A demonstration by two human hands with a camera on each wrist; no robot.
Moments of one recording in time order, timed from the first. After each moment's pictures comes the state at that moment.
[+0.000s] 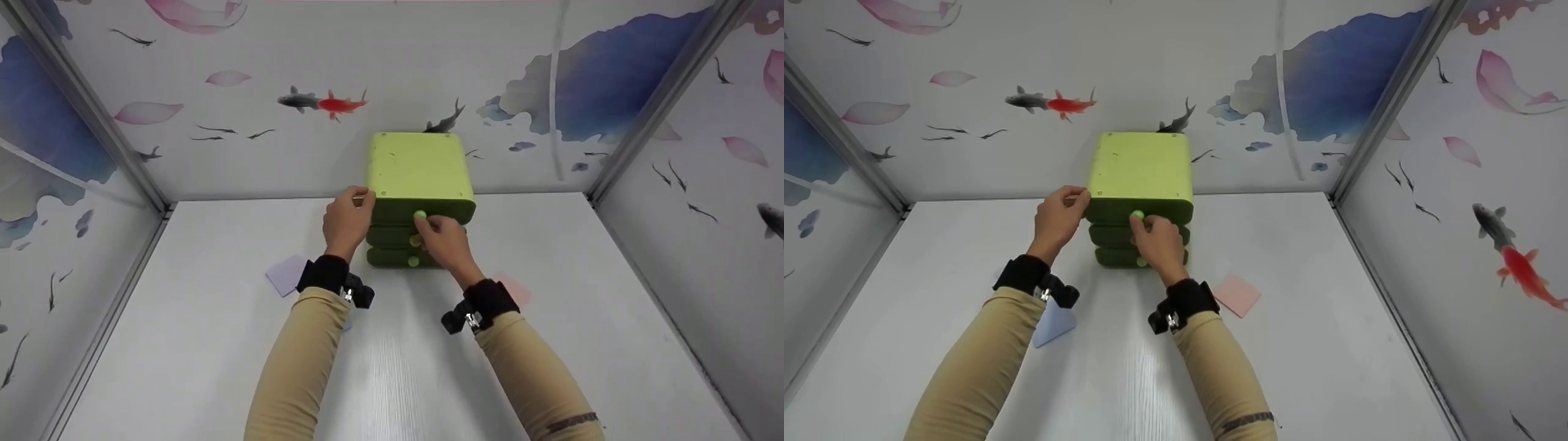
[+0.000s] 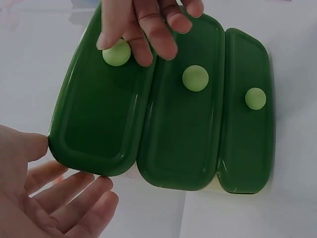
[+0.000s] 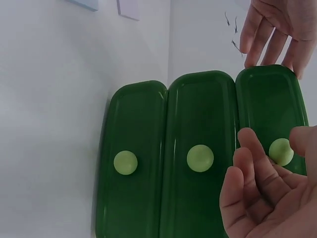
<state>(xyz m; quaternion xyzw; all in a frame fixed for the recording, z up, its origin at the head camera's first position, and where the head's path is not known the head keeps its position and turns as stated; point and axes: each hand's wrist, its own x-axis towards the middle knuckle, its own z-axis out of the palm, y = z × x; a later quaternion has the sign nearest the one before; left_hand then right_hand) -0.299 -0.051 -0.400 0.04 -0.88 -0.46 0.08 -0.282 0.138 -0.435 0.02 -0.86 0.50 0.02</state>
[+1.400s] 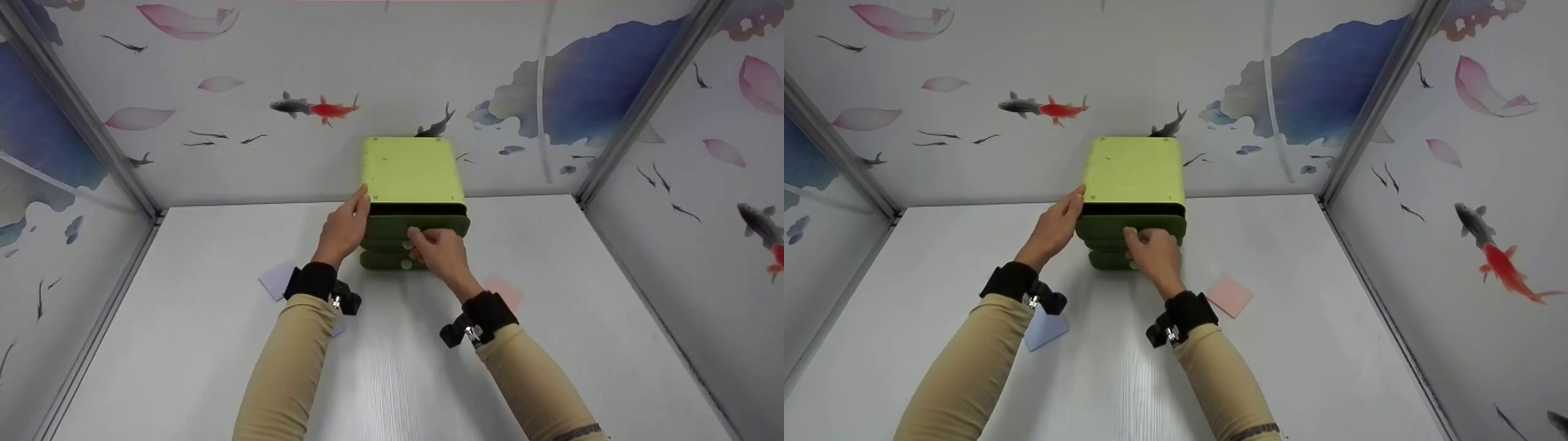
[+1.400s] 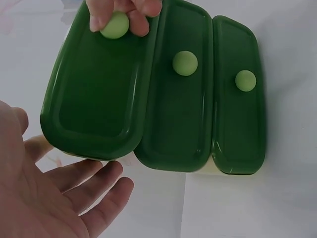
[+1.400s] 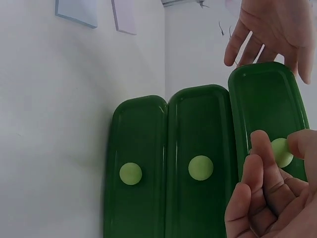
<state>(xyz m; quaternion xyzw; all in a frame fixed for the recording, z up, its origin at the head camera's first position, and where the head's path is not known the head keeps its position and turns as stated) -0.292 -0.059 -0.401 -0.05 -0.89 -0.46 -0.02 -0.260 0.144 -0.435 0.01 -0.87 0.49 0.04</state>
